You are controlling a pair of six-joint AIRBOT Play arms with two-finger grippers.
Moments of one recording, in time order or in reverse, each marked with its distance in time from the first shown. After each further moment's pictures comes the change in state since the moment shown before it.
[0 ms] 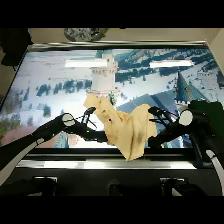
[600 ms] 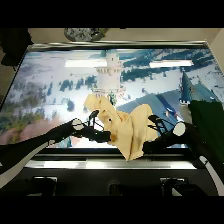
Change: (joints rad) left arm -0.074 -0.097 -0.013 -0.129 0.193 -0.037; right arm 0.000 -0.009 -0.212 0.149 -0.181 0.069
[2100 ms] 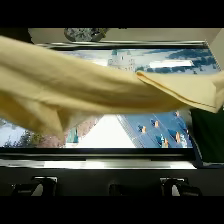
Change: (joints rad) left arm 0.679 0.886 0.769 0.647 -0.251 -0.120; right arm -0.251 0.457 0.951 -0.206 0.162 0.024
